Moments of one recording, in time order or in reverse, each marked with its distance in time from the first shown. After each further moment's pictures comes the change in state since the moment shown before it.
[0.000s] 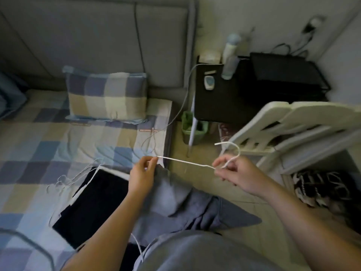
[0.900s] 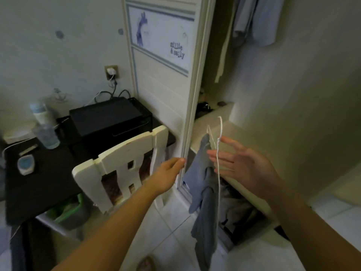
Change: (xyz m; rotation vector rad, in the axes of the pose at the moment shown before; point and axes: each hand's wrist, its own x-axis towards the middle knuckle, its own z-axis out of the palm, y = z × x) left_hand -0.170 0.350 0.451 0.110 -1.133 0.604; right_hand -0.286 0.136 -0.370 0.833 0.695 -0.142
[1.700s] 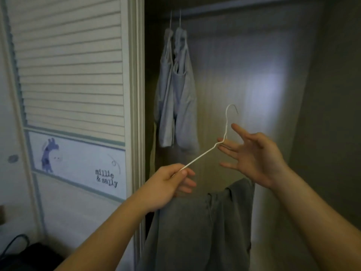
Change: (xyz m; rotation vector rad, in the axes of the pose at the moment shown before) left_hand 0.250 0.288 -0.078 -0.022 -0.442 0.645; right_hand 0.117 -0.294 -0.072 0.012 0.466 -0.568
